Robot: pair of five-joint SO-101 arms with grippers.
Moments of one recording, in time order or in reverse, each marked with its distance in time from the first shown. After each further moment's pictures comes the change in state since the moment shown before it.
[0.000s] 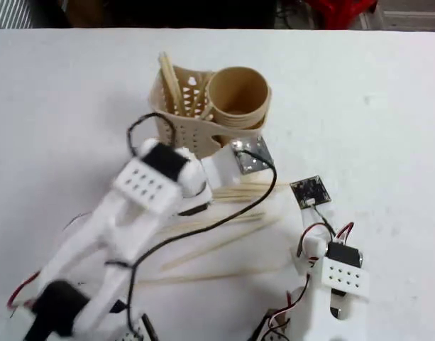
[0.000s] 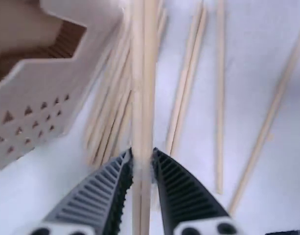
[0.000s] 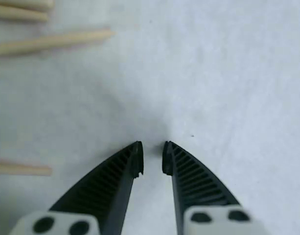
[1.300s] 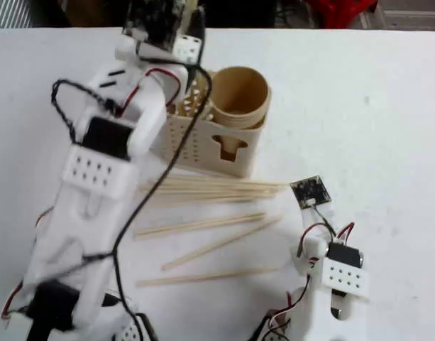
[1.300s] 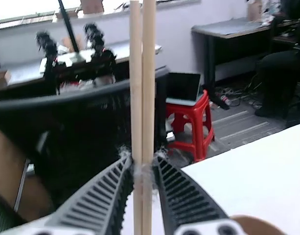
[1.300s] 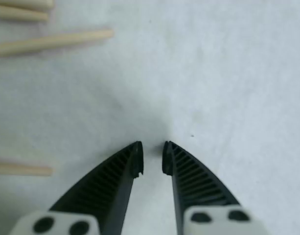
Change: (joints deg) left arm -13.2 0.4 -19.6 -49.9 31.0; right arm 0.0 0.0 0.0 0.0 0.0
